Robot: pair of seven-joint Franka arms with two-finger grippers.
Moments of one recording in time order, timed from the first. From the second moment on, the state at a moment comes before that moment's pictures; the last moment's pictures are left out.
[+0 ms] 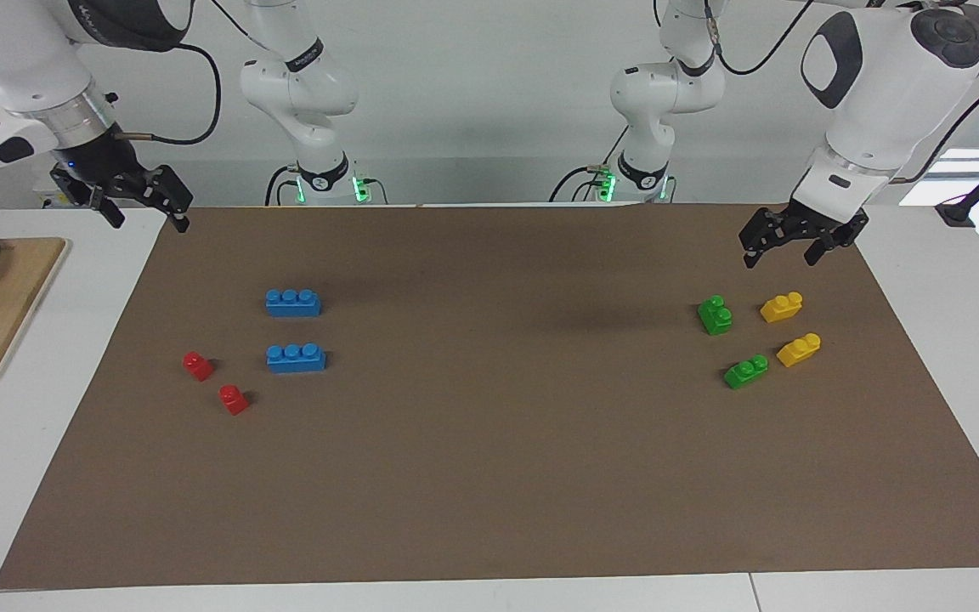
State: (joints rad) left arm 0.01 0.06 -0.09 -1.59 0.01 1.63 -0.03; right arm -0.16 -0.03 0.01 -1.60 0.00 1.54 -0.02
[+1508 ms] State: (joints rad) left arm 0.04 -0.01 -0.07 -1.92 0.01 1.90 -0.02; right arm -0.17 -0.03 0.01 -1.62 0.00 1.57 -0.01
